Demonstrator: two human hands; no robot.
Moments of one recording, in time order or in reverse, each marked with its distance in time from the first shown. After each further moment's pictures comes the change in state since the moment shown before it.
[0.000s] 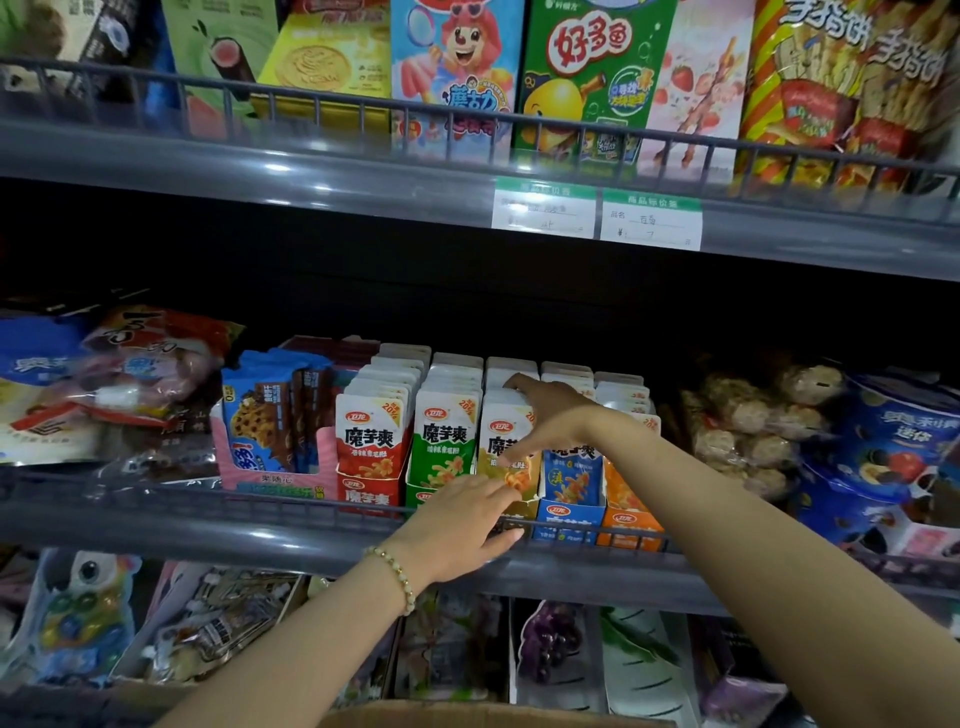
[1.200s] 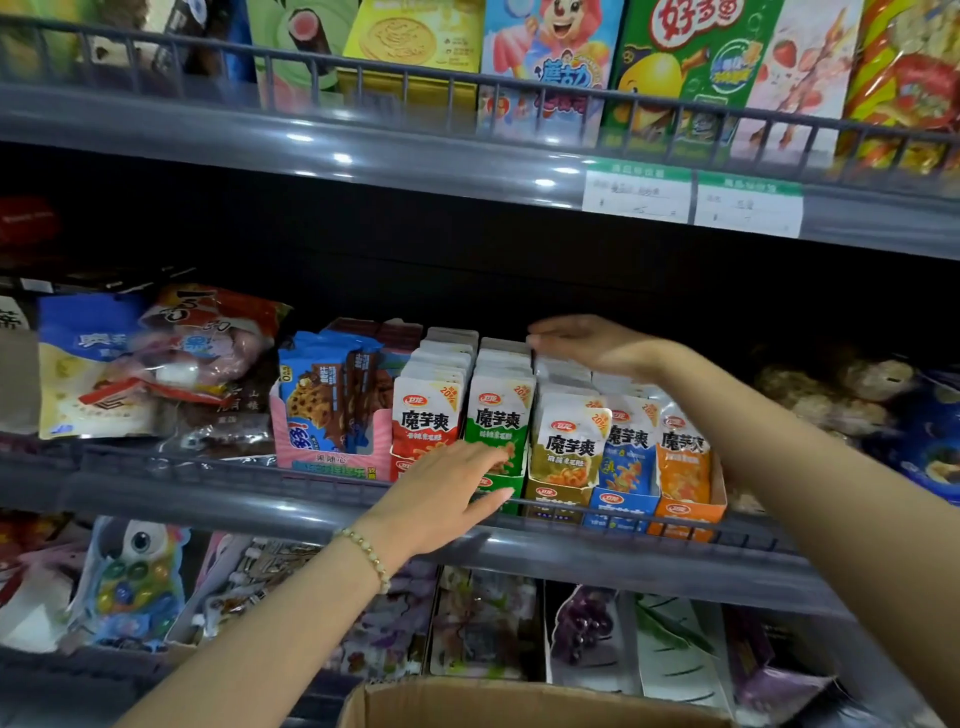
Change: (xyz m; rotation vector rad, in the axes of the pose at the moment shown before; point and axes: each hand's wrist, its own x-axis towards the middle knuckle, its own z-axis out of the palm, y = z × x) left_hand -0.048 -0.049 -0.024 -0.132 0.113 -0.091; right_hand 0.010 -0.038 -0.050 0.363 -0.024 -0.063
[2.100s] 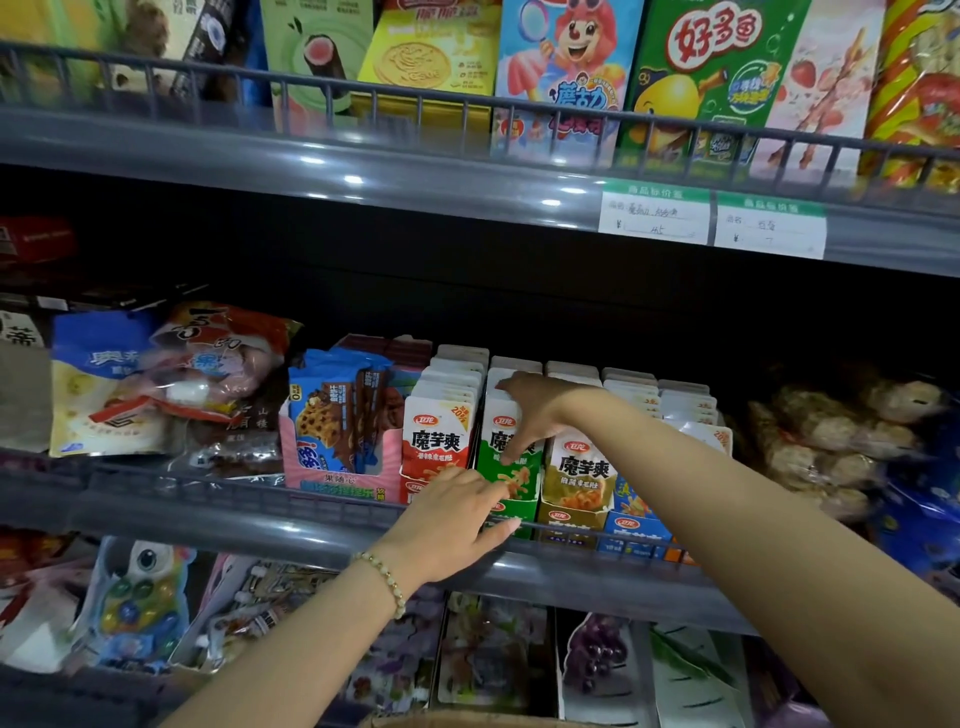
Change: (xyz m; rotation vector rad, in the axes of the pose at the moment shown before) left_hand 0.005 -0.011 0.016 0.161 -0.036 -0.015; right_hand 0.040 -0.020 0.062 -0.592 -0.152 0.037
